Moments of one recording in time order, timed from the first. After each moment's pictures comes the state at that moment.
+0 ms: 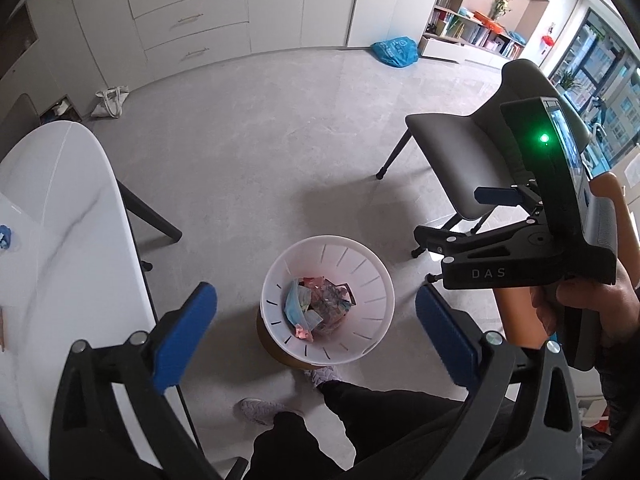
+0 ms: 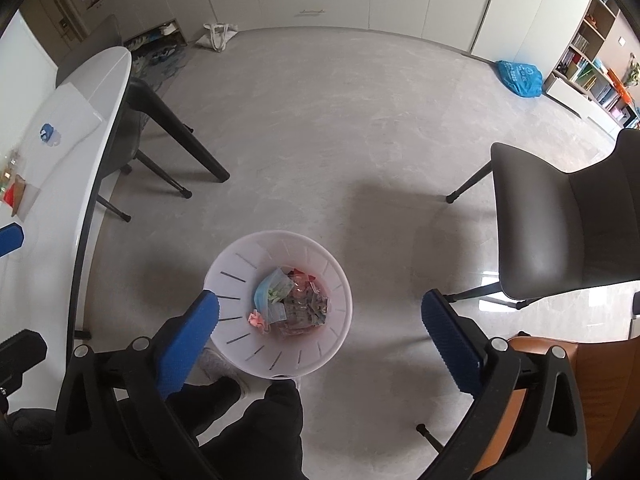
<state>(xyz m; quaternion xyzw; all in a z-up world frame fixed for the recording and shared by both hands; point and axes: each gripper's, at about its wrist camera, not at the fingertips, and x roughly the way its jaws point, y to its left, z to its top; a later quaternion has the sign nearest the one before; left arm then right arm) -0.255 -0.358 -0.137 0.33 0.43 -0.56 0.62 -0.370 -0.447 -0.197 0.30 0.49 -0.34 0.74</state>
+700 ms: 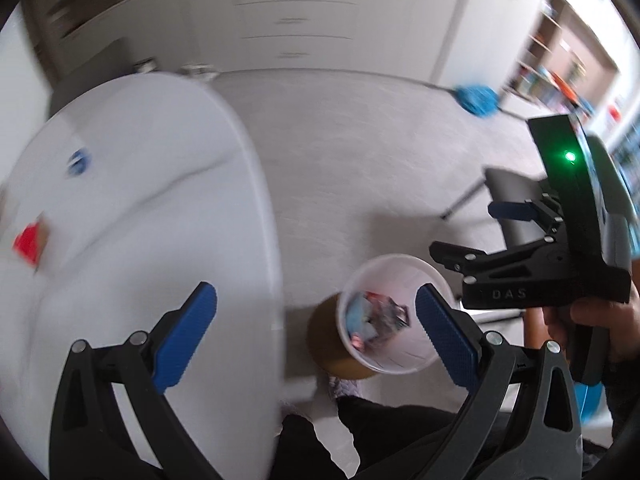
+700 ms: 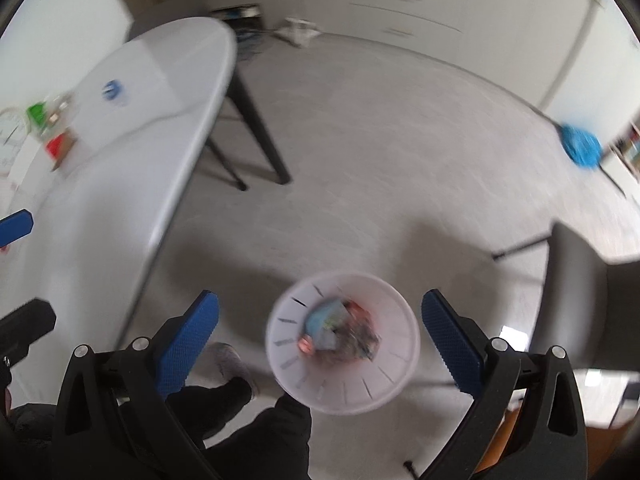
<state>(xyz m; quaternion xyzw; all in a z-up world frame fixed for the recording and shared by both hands) -0.151 -0.268 -0.110 0.25 0.45 -0.44 0.74 -0.226 -0.403 -0.166 0.21 0.50 -0.22 0.81</state>
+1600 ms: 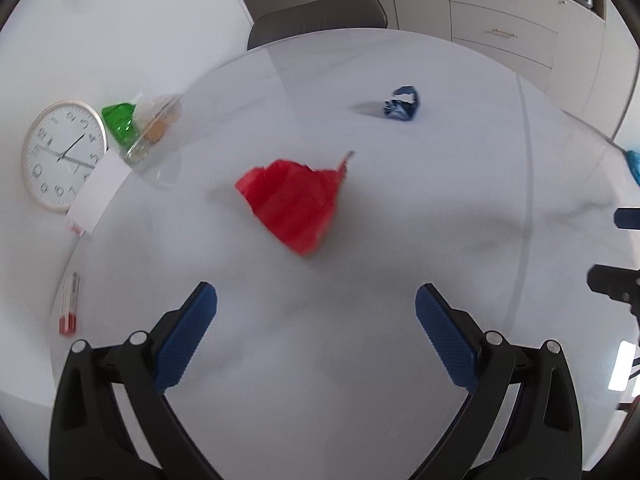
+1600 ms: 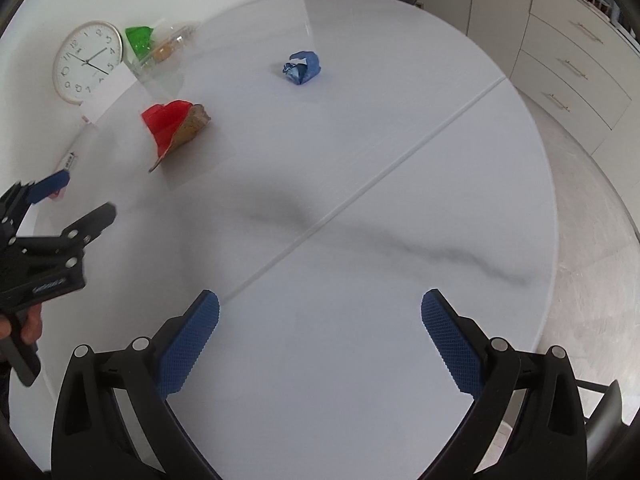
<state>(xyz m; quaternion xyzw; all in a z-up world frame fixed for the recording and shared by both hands) 0.159 -0.089 -0.155 0.27 0.43 -0.18 0.85 0.095 -0.273 -0.165 0.14 0.53 -0.04 0.84</state>
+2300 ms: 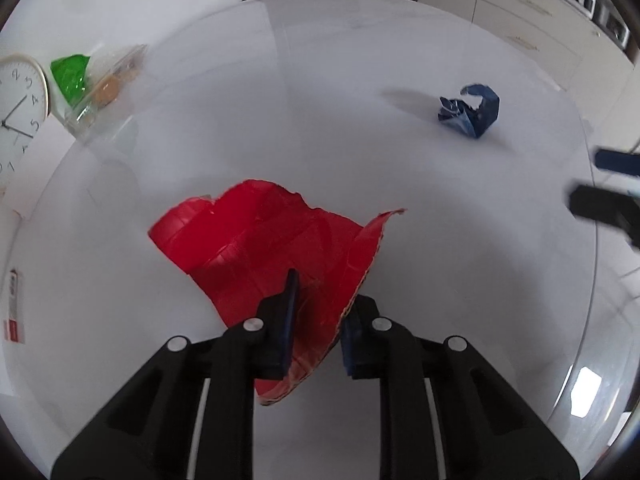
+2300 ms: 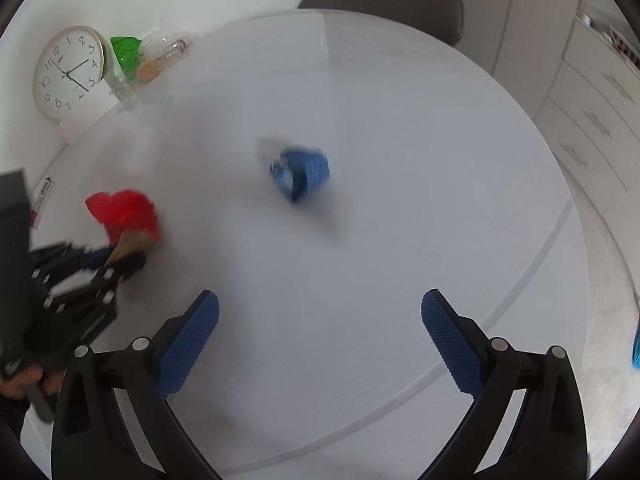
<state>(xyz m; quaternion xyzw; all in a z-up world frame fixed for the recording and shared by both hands) 0.269 -0.124 -0.216 0.19 0.50 -0.18 0.82 0.262 -0.292 -0.169 0.07 0.50 -0.01 0.86</state>
